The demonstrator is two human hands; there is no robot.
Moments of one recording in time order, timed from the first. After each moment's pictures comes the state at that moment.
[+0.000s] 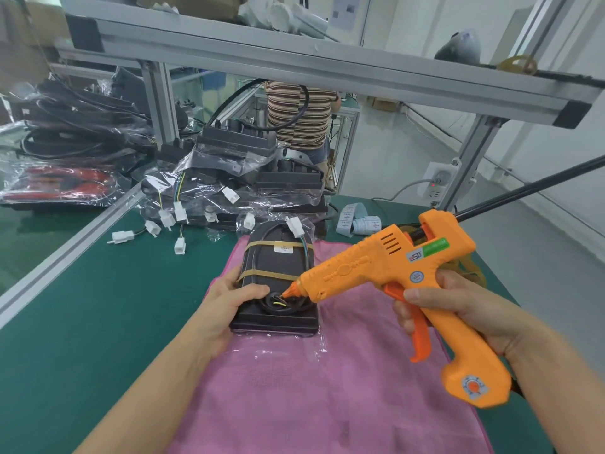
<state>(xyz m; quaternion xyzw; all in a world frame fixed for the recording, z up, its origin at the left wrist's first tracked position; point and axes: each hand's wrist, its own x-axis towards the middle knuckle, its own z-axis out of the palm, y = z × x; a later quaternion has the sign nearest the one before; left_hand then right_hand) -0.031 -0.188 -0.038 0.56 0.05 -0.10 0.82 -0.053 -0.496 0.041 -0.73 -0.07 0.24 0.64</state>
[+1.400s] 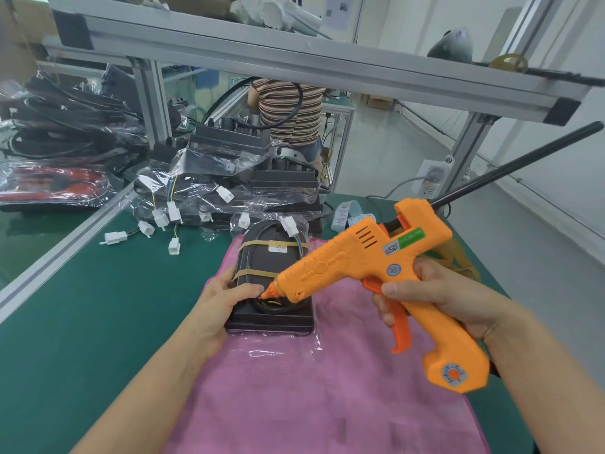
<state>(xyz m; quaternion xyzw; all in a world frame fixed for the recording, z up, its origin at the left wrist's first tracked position) -0.030 -0.186 -0.040 0.56 0.04 -0.10 0.82 -0.045 -0.480 0.055 -0.74 -0.12 0.26 0.61</state>
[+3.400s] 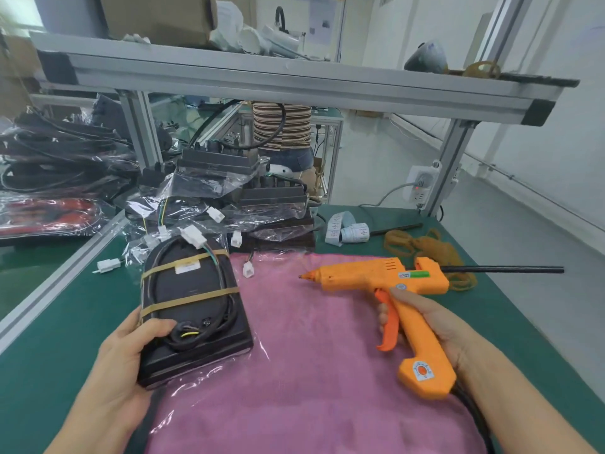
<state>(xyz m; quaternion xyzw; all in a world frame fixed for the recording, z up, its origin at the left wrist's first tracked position) -0.082 -0.132 -0.015 0.52 0.13 0.03 0.84 0.028 -0.366 0.037 -0.43 0.12 0.19 0.87</state>
